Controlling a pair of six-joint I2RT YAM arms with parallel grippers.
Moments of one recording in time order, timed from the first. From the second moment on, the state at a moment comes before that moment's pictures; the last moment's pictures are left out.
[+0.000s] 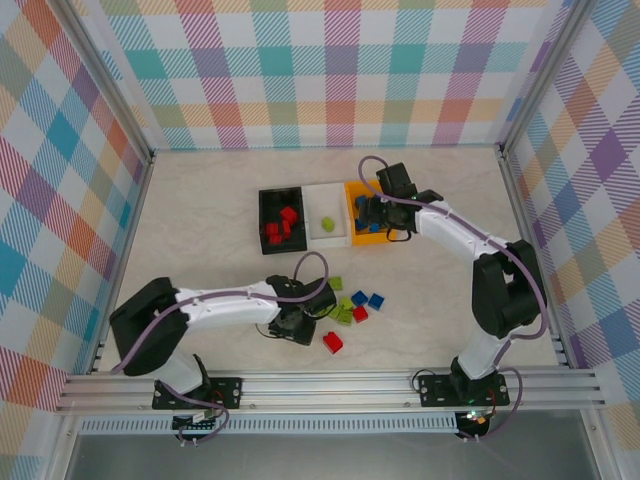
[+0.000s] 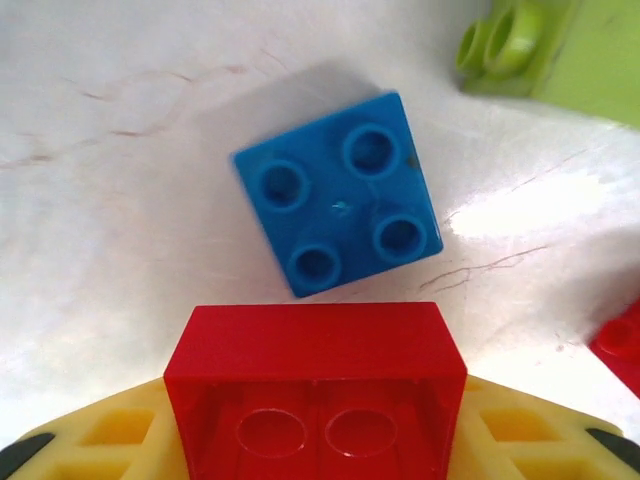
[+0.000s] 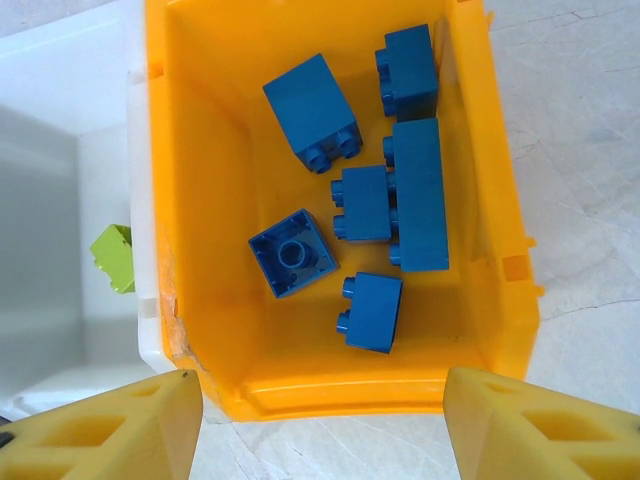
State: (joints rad) left arm -1.04 1.52 0.90 -0.86 -0.10 -0.77; right arm 0.44 1.71 1.29 -0.53 0.04 0.47
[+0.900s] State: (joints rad) left arm -0.48 2.16 1.88 -0.96 -0.34 -0.57; right arm 0.59 1.35 0.96 -0.55 -0.03 0.49
